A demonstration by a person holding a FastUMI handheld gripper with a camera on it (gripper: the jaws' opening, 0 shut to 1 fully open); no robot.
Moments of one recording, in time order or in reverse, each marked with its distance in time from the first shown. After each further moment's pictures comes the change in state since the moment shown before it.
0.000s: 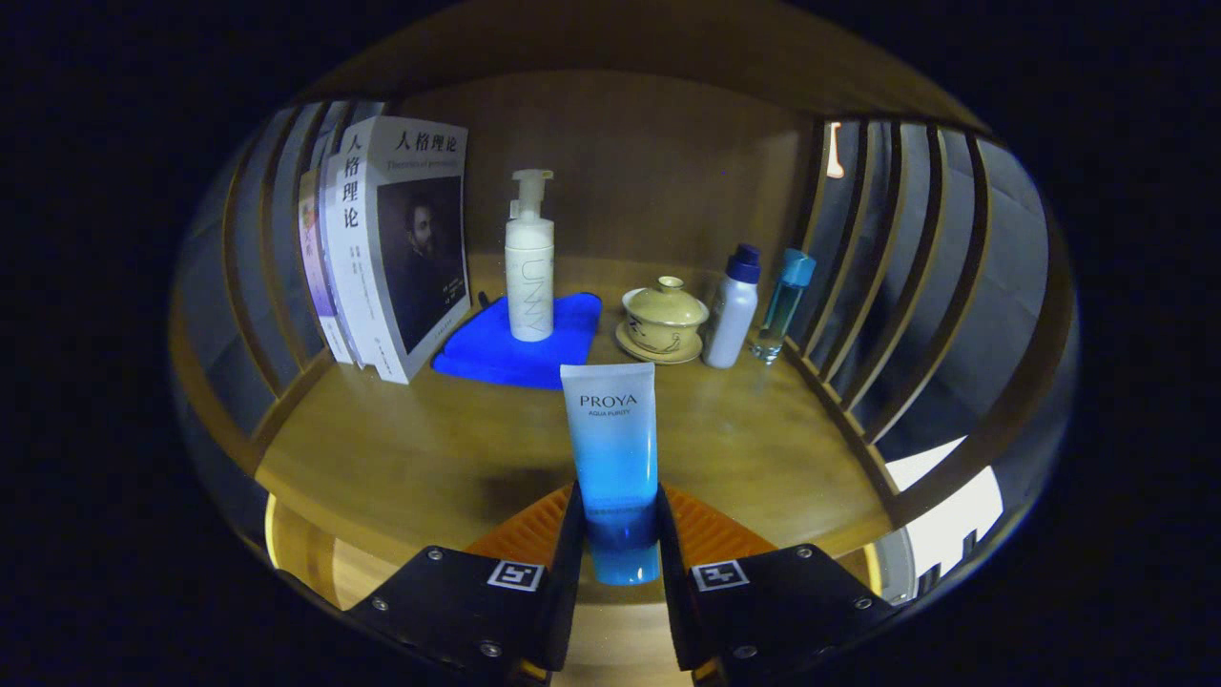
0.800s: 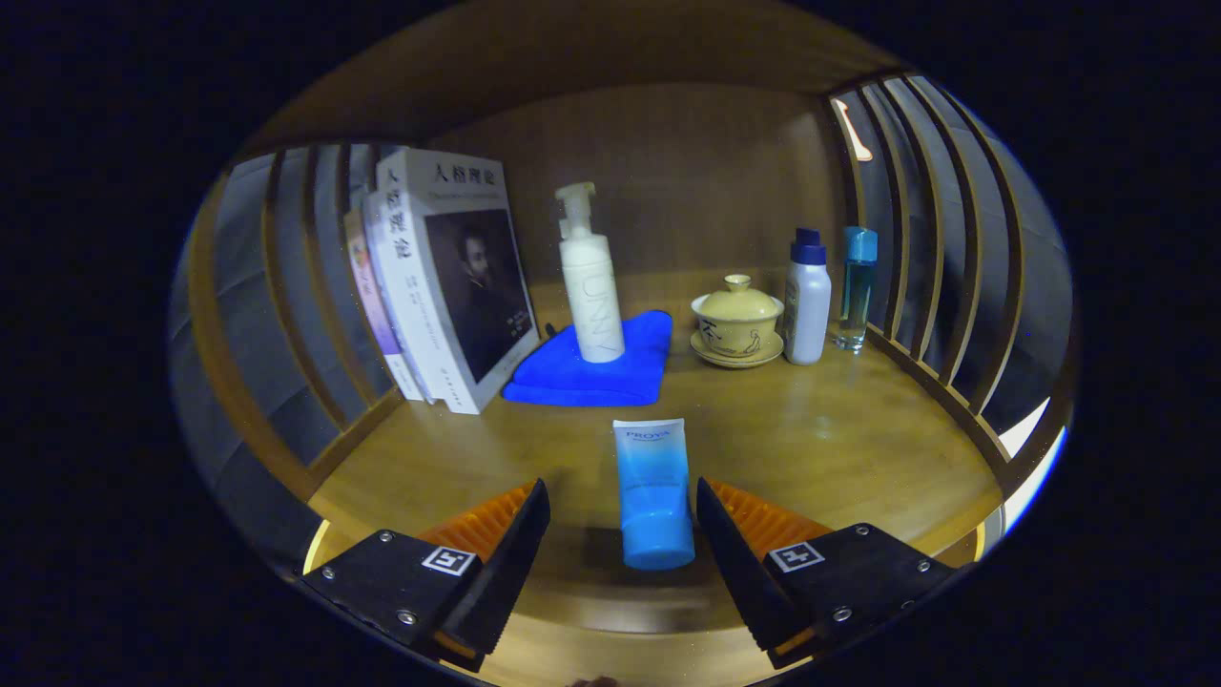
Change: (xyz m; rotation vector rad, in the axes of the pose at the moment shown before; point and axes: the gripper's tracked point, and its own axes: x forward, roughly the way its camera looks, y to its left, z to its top) arm -0.005 0.039 -0.003 0.088 -0.195 0.240
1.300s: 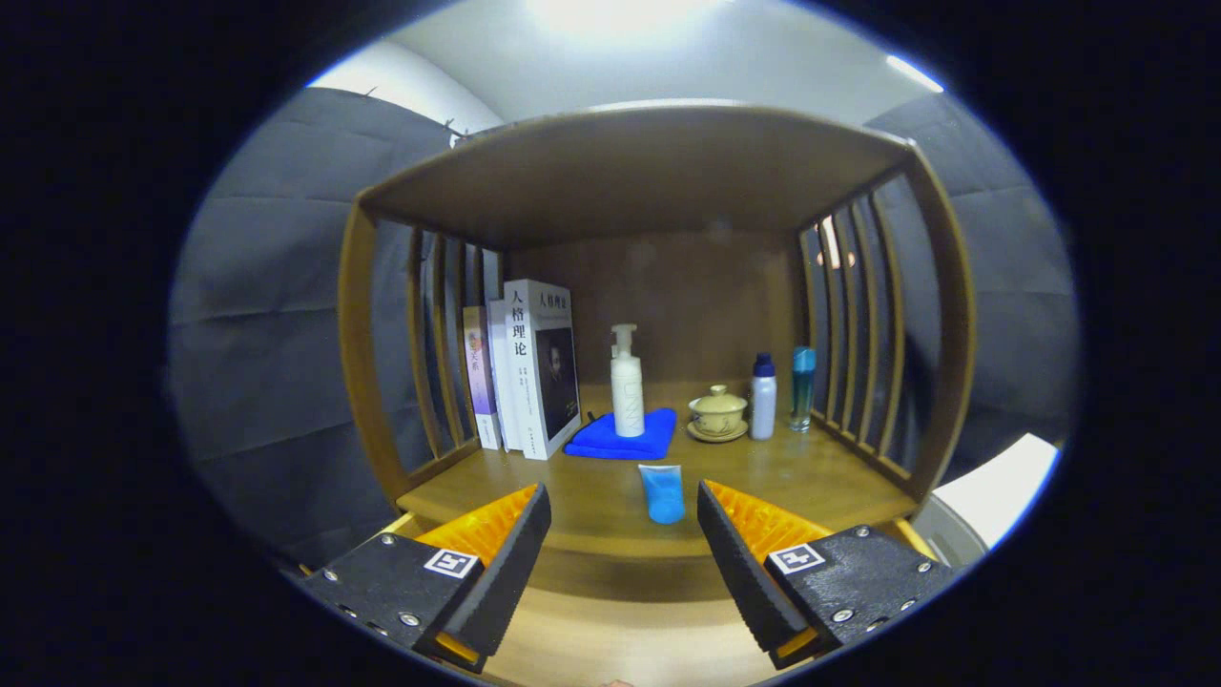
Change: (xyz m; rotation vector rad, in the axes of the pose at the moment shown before) arm -0.162 0.024 0.018 -0.122 -0.342 -0.019
